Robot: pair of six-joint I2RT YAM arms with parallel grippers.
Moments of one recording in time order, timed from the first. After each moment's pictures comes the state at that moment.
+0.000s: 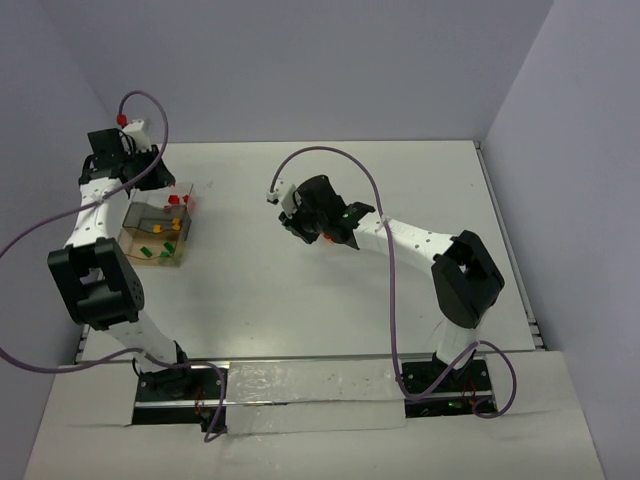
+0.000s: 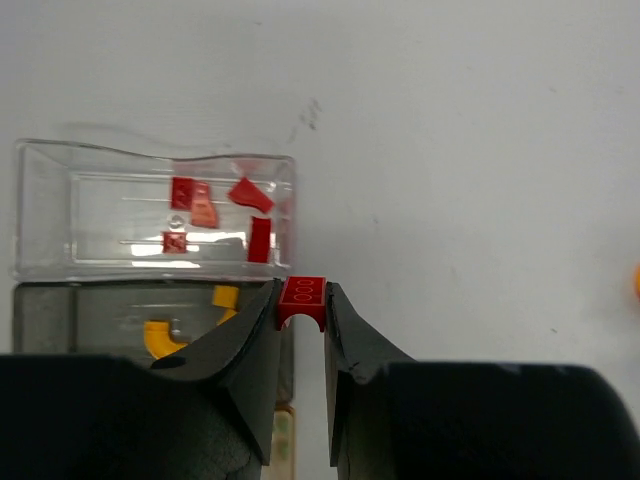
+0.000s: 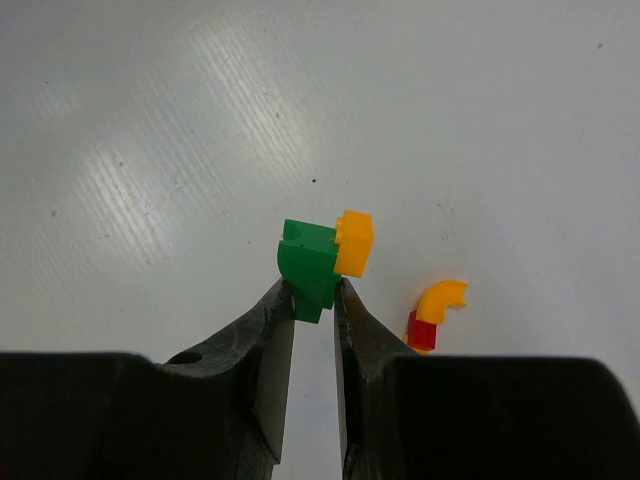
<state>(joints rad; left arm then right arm) 0.24 1.74 1.48 -0.45 0.39 0.04 0.78 1.77 1.33 -0.25 -0.10 -0.28</state>
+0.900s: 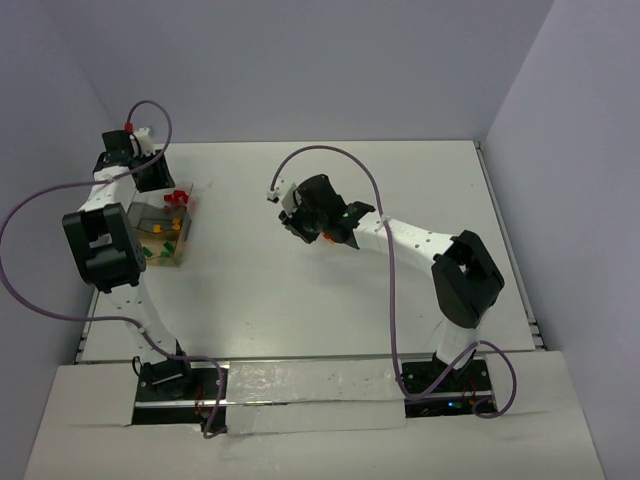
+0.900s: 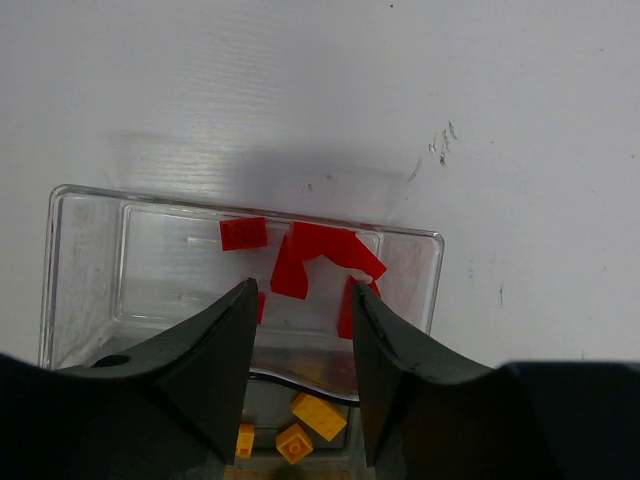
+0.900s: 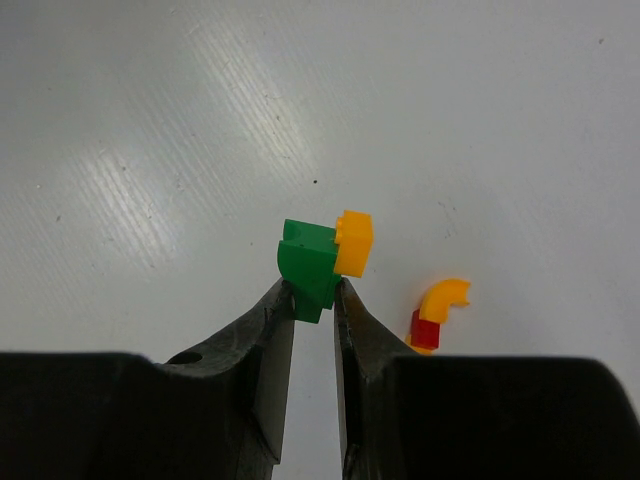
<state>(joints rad) 0.25 2.06 1.67 -0.43 0.27 0.05 0.77 1.77 1.33 -0.25 -0.10 -0.26</state>
